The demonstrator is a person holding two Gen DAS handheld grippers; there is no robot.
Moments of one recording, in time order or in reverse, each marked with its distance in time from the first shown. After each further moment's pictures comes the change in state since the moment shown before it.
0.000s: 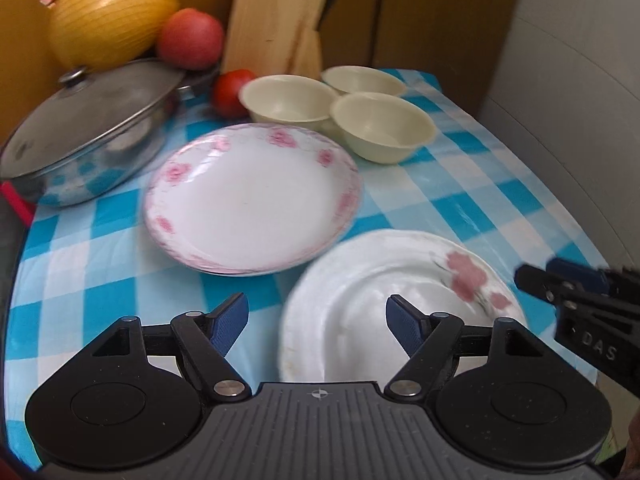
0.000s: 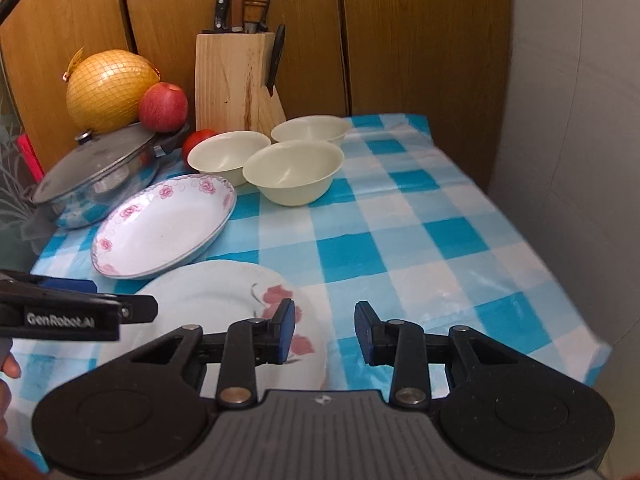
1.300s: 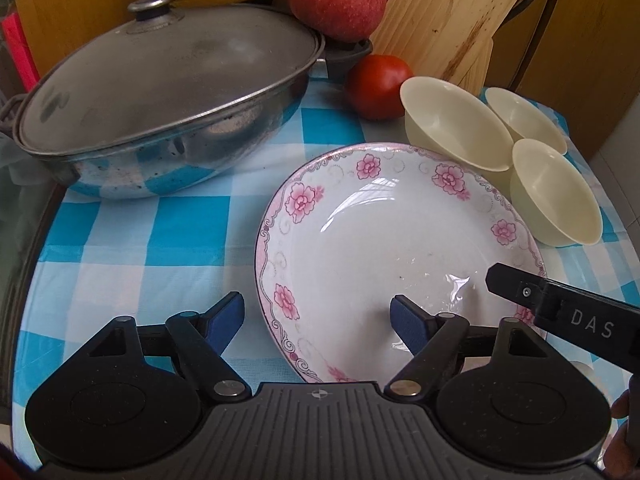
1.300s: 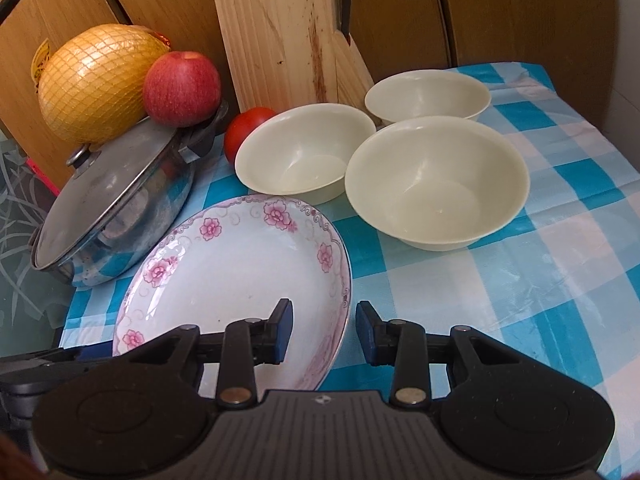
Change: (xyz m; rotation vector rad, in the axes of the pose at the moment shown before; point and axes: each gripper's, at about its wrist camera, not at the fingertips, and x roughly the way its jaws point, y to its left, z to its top) left arm 0.077 0.086 0.057 -0.219 0.089 0.133; right arm 0.146 0.068 0.079 0.074 0.170 0.188
